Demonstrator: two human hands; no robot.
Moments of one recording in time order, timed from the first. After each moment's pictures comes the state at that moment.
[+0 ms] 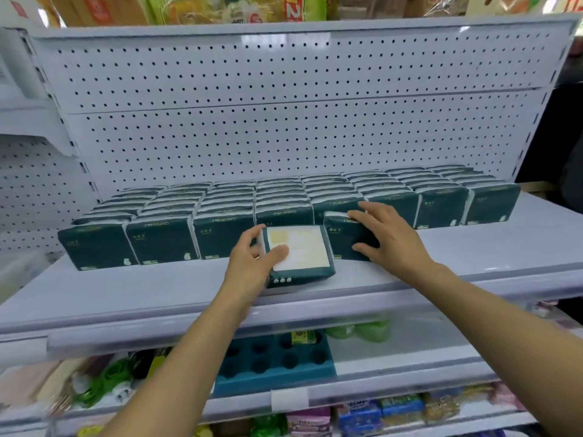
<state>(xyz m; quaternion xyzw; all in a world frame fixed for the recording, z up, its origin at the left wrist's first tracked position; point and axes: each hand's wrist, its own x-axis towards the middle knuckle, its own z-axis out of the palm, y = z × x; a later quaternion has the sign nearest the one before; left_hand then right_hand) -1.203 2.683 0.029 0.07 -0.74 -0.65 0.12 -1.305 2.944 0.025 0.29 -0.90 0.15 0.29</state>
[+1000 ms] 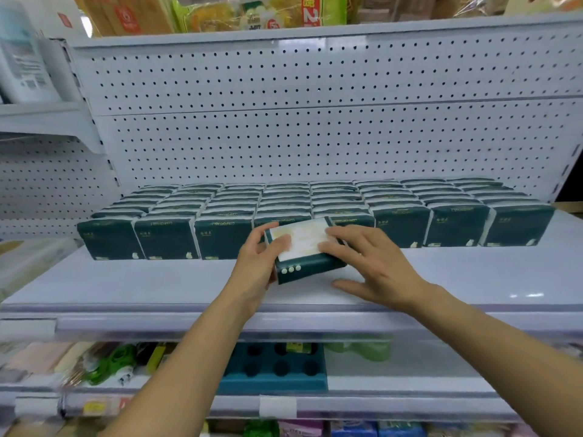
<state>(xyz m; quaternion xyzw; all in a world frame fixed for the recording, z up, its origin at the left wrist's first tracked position) -1.212 2.723 0.048 0.09 -0.64 -0.75 0.15 -1.301 2.939 0.034 0.54 -0.75 0.11 0.38</state>
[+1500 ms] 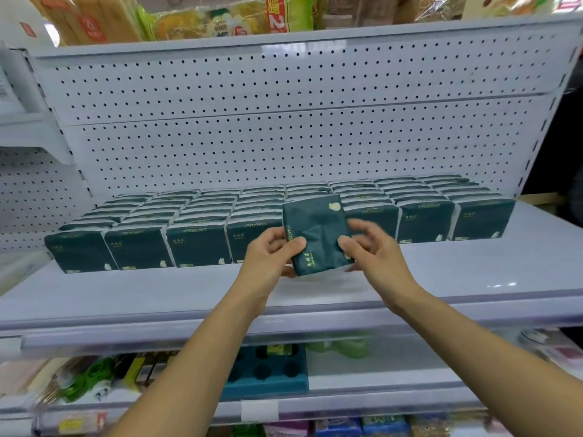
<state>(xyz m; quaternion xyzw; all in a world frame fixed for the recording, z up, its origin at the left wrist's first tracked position) -1.219 2.780 0.063 0.04 -0.70 -0.70 0.13 -1.271 2.961 0.048 0.18 -0.71 0.68 0.02</state>
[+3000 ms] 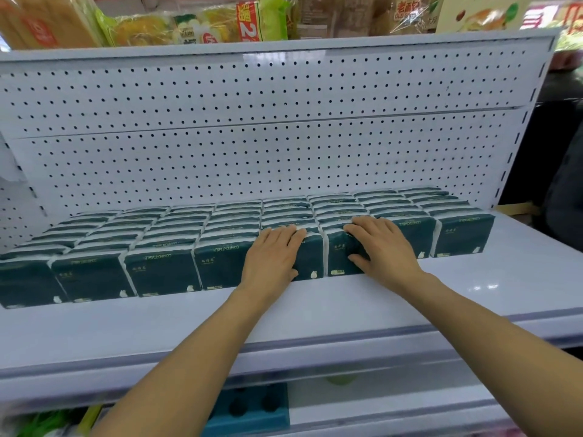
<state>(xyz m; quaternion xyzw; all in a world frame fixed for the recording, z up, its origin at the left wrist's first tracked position) -1.321 2.786 0.046 -0.10 -0.96 0.06 0.24 -1.385 3.020 0.039 0.29 -0.90 0.06 0.32</state>
